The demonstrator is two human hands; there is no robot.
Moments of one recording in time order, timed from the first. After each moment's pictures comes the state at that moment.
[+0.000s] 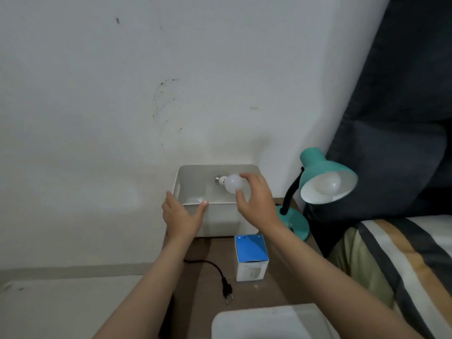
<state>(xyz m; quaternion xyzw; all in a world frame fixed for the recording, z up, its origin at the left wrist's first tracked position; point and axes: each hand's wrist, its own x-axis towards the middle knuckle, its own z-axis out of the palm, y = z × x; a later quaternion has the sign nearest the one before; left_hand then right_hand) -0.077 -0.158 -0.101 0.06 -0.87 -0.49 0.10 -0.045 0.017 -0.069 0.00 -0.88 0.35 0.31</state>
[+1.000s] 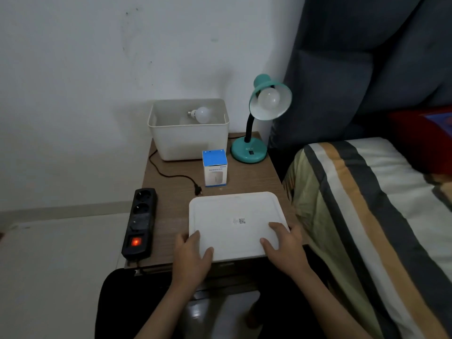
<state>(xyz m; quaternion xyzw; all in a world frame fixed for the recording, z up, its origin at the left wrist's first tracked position) 0.242 -0.169 -0.173 -0.05 -0.91 -0.40 -0.05 0.300 0.053 -0.183 -0.25 -0.91 0.33 0.04</state>
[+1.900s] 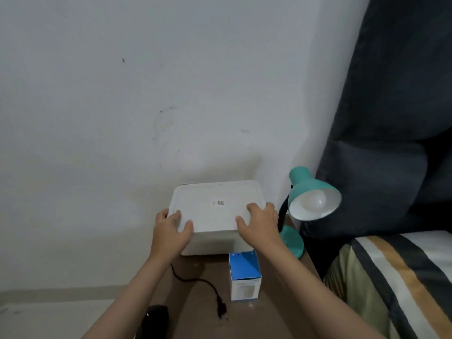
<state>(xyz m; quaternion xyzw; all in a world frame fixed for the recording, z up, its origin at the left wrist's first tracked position) -0.053 -0.180 -0.061 -0.04 -0.89 -0.45 0.10 -0.007 0.021 -0.045 -0.17 -0.94 0.29 0.11</state>
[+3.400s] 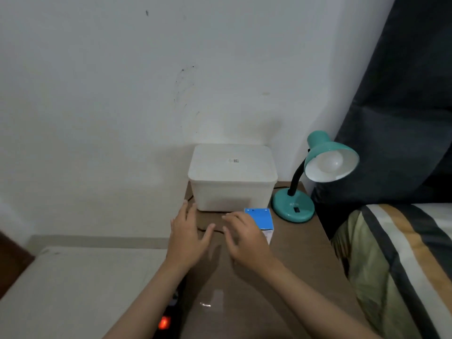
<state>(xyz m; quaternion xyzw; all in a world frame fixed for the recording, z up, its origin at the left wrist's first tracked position) 0.035 -0.213 -0.121 -0.11 -0.94 -0.32 0.09 0.074 -0.052 -0.120 0.12 -0.91 0.31 0.25</state>
